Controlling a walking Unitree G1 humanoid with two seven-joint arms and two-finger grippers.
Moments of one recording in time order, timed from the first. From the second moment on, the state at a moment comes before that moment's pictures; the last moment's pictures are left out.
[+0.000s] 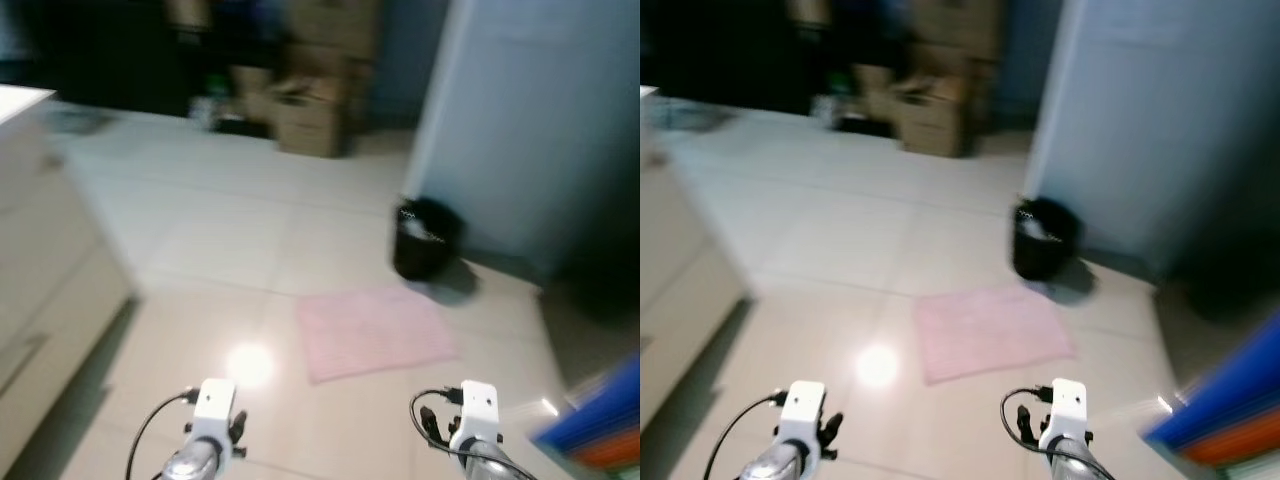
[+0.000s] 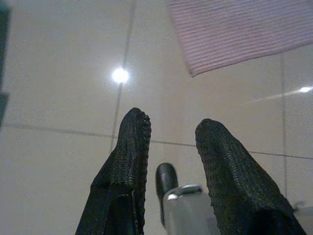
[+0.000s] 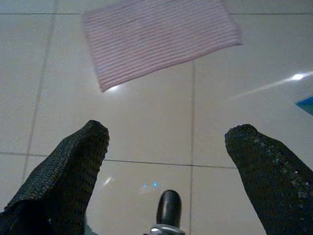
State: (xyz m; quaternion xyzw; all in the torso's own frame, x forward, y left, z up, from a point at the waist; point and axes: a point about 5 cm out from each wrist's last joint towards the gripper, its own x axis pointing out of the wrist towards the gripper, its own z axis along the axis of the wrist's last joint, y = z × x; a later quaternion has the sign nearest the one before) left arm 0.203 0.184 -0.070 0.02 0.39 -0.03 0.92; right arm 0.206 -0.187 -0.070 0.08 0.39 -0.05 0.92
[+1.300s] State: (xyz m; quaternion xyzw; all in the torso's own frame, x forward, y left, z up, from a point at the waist) left arm 0.200 0.188 -0.071 0.02 0.39 0.00 0.92; right arm 0.207 -0.177 -0.071 0.09 0.39 -0.02 0.92
